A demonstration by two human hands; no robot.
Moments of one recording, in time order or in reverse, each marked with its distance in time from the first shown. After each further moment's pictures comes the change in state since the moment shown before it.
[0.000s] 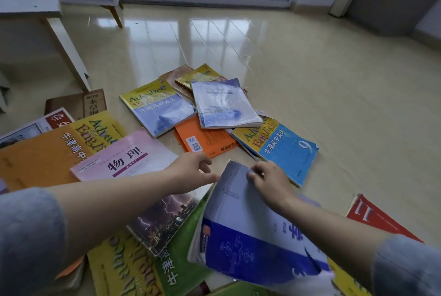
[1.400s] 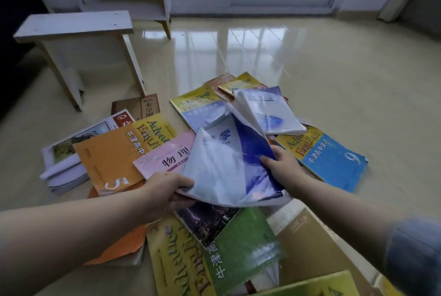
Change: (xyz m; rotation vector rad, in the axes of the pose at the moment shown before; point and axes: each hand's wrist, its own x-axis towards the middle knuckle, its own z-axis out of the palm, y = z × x) left_hand -0.093 -0.074 -0.049 -1.056 0.202 -0.561; right_hand 0.022 -0.084 0.019 0.552 -0.150 0.078
